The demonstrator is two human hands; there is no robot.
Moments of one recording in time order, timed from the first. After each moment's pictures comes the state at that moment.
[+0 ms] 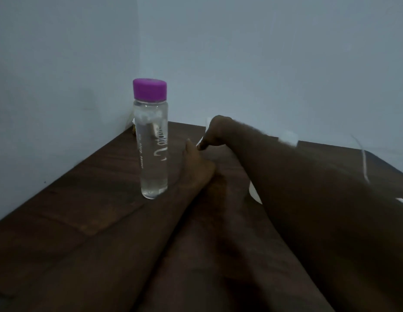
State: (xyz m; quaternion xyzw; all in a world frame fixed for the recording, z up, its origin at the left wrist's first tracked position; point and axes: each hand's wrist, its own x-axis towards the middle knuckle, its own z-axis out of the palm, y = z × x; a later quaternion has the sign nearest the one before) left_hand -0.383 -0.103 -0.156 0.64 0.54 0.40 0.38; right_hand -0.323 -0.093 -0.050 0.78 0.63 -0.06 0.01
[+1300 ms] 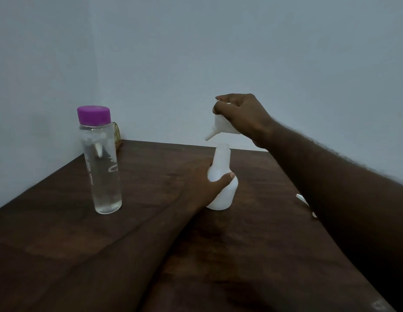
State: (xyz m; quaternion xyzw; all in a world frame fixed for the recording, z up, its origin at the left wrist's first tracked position) left_hand -0.296 -0.182 -0.130 0.77 0.45 0.31 0.33; right_hand -0.187 -0.198 0.005 0.61 0.60 -0.11 -0.50
